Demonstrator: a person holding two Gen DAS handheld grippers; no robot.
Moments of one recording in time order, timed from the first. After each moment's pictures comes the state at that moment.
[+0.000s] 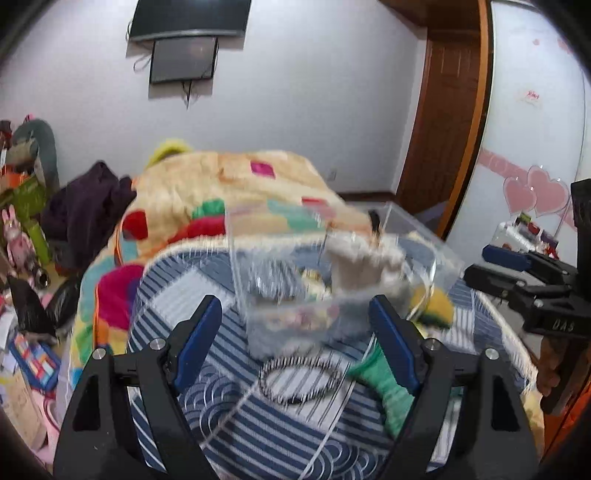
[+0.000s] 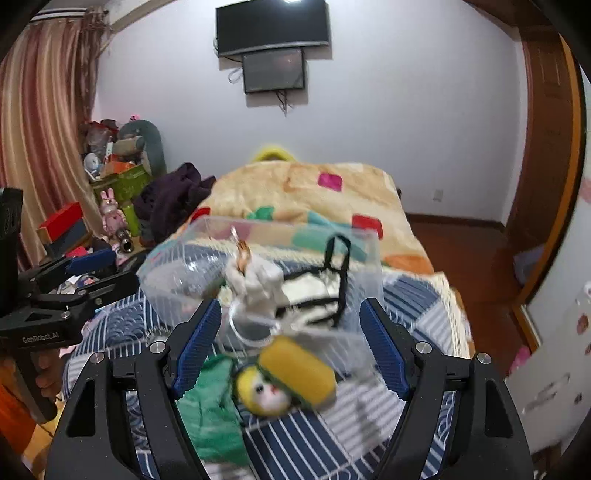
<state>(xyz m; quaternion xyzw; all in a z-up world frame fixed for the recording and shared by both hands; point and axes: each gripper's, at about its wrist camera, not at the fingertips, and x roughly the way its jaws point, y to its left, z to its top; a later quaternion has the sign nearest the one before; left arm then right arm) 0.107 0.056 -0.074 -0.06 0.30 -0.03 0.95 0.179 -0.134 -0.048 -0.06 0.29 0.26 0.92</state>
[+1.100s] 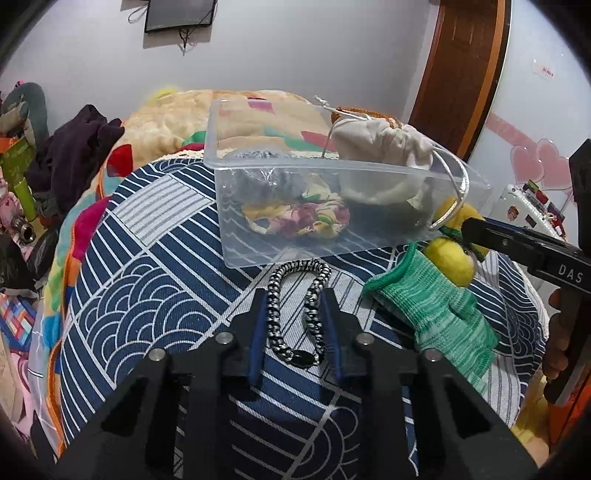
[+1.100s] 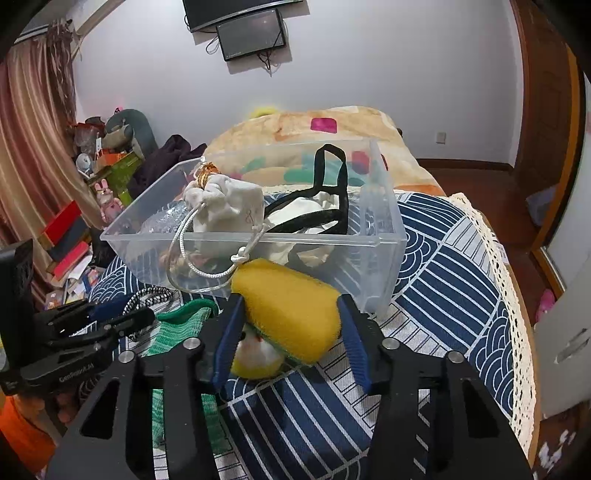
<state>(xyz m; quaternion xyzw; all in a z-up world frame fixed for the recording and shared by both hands) 0.112 0.040 -0.142 -0.07 0.38 -0.04 0.92 0.186 -0.150 -0.105 -0.02 0.37 0.26 0.89</state>
